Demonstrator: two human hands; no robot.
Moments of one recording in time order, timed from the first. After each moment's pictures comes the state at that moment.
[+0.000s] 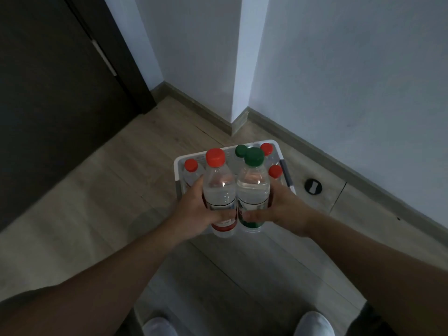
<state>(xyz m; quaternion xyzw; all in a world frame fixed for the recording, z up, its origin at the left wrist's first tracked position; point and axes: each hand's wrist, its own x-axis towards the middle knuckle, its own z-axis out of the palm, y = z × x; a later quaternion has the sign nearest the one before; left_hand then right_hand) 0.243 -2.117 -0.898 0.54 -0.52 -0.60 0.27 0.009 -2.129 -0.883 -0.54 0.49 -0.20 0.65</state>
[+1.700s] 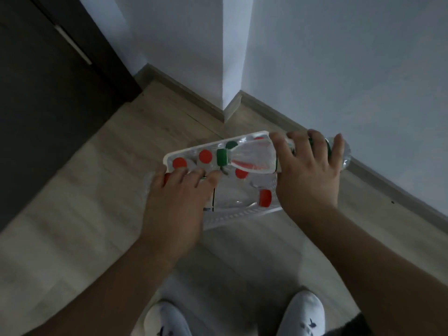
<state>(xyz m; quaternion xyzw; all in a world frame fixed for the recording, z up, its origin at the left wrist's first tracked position) 0.231 -2.131 -0.820 0.57 -0.82 -0.06 -0.06 0.001 -2.155 -0.835 -0.70 0.71 0.01 -0.01</state>
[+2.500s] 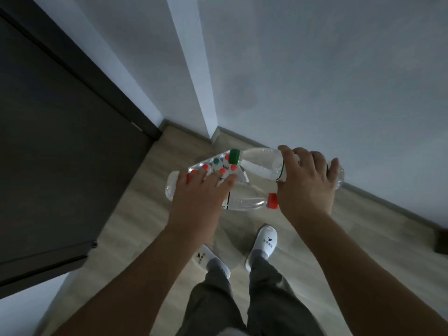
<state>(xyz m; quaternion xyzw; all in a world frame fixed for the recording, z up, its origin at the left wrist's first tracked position) 0.164 -2.042 -0.321 0.47 -0.87 -0.06 -0.10 -0.047 -2.015 -0.337 -0.58 0.81 -0.01 0.08</state>
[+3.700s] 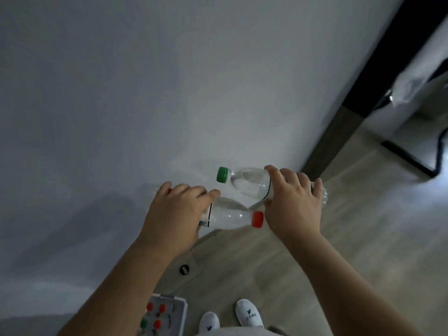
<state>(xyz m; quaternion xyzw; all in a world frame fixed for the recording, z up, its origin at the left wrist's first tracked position) -0.124 -2.103 -0.121 -0.03 -1.00 -0.01 0.04 -0.214 -1.889 -0.134 -0.13 0.98 -0.10 -0.06</state>
